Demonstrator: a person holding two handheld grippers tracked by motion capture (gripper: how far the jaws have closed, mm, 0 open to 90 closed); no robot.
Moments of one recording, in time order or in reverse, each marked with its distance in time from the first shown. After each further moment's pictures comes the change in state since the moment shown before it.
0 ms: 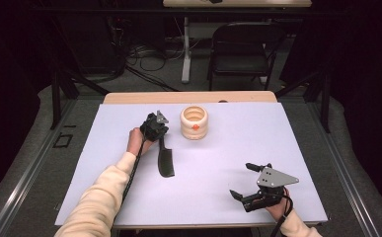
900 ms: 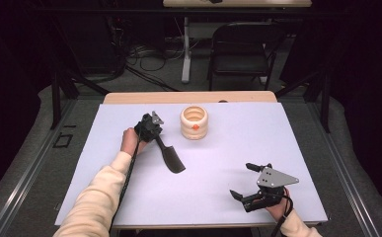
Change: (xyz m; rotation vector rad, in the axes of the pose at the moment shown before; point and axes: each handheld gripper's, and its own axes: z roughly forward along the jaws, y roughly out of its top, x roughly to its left) left arm 0.007 -0.011 -0.011 0.050 0.031 0.013; right arm 0.000 0.000 0.000 0.002 -0.002 0.000
